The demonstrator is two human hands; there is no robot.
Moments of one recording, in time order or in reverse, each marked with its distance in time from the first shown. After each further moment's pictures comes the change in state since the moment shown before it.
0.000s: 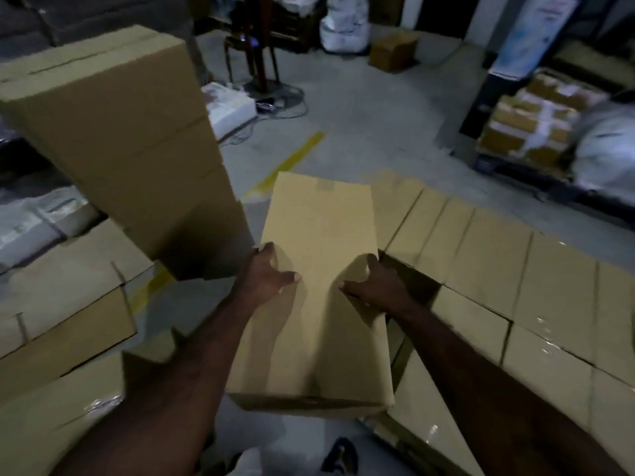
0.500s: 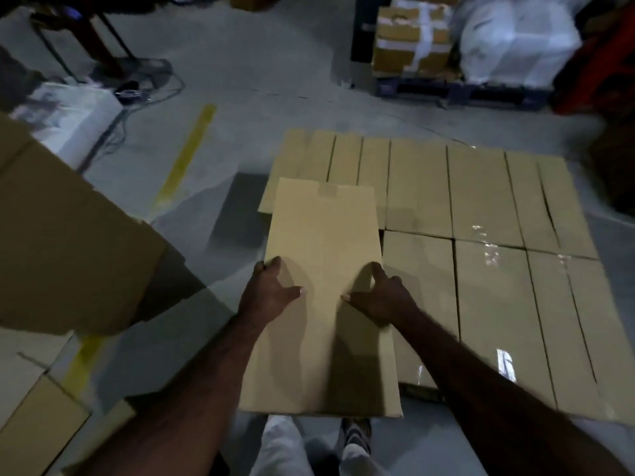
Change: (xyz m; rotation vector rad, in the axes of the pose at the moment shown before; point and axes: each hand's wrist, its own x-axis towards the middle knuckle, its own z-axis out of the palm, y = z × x) left_hand 0.069 0.053 0.137 0.279 -0.306 0.245; right_hand 0.003 0.128 0.000 0.206 0.090 0.381
